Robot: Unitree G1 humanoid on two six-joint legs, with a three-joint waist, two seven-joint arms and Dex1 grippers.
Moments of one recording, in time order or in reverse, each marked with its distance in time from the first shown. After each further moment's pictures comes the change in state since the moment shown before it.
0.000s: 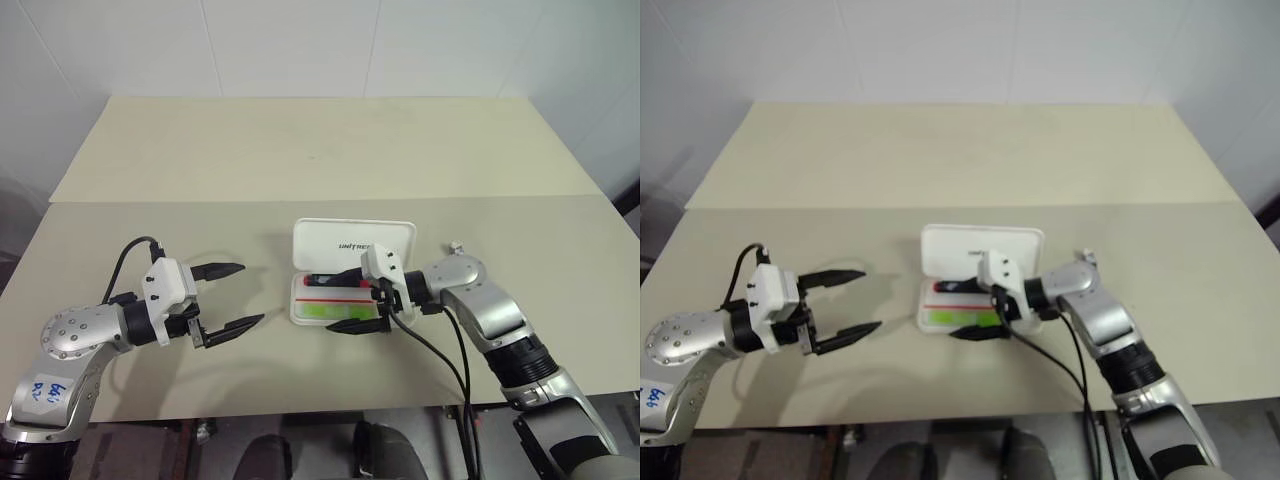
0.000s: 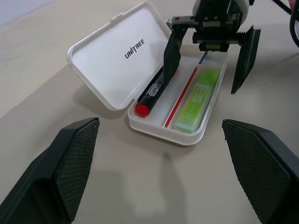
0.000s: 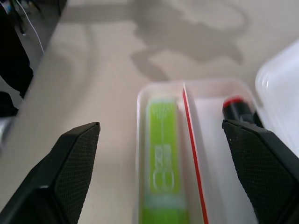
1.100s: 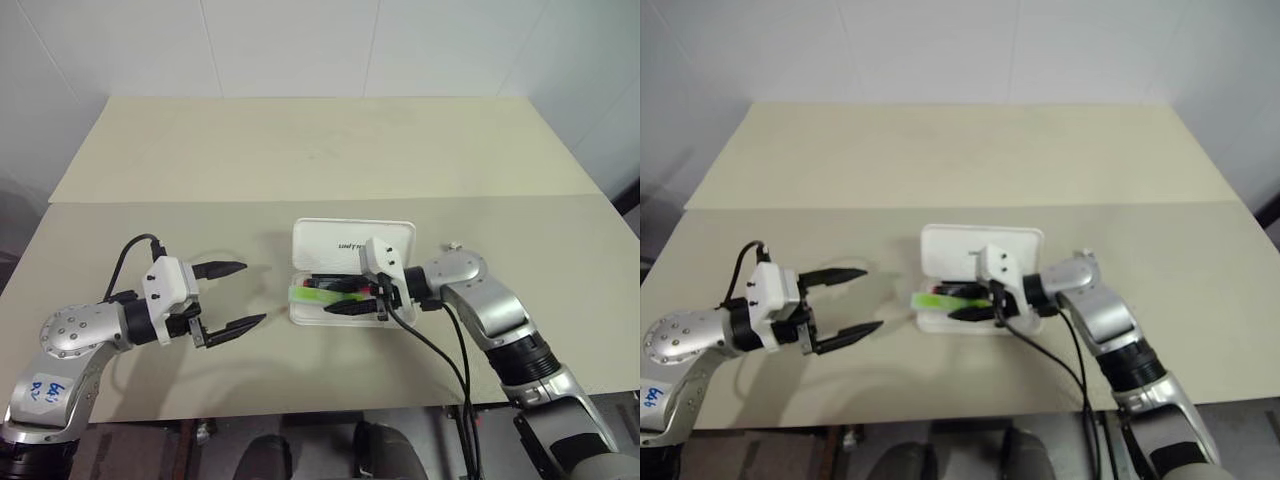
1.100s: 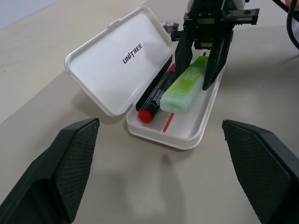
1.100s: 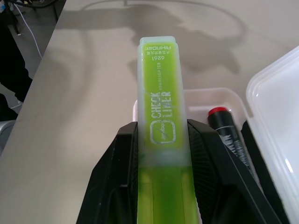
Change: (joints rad) left arm -0.004 0.001 0.003 -0.029 -0.001 0.021 0.000; right arm 0.001 -0.010 0.010 -0.012 -0.034 0.014 -0.021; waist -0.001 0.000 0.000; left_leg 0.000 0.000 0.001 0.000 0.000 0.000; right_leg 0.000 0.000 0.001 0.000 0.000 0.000
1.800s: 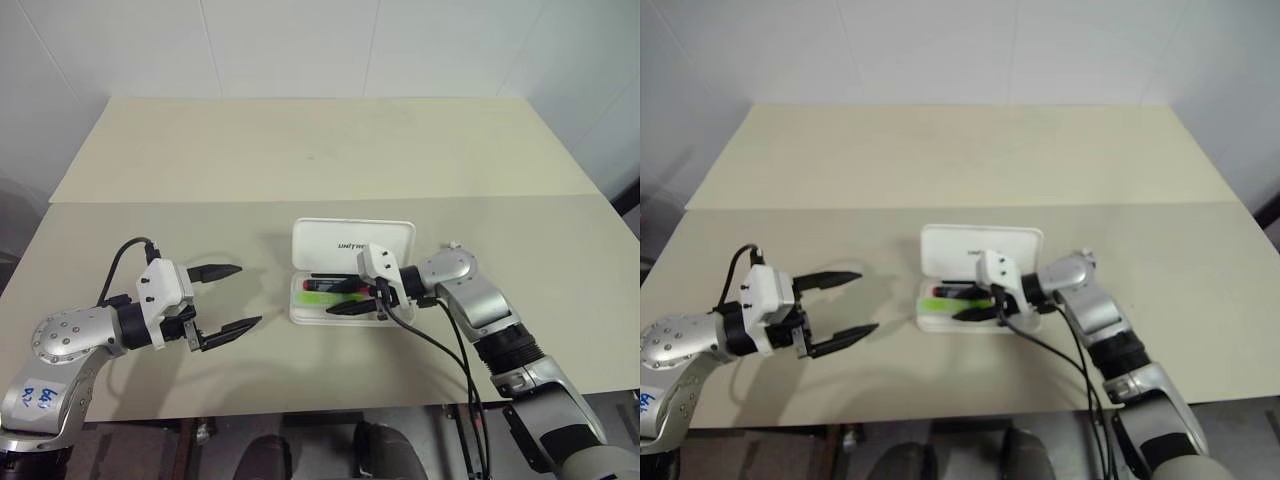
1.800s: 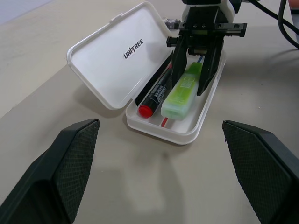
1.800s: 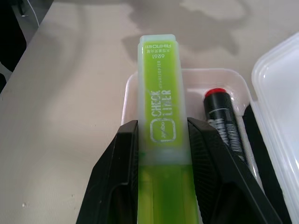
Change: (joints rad) left arm 0.031 0.004 0.038 -0.024 -0.005 0.035 0.001; right arm -0.065 0.051 0.013 0.212 -0.078 -0.182 0.071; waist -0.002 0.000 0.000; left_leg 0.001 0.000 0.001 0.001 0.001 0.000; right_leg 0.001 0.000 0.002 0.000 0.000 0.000
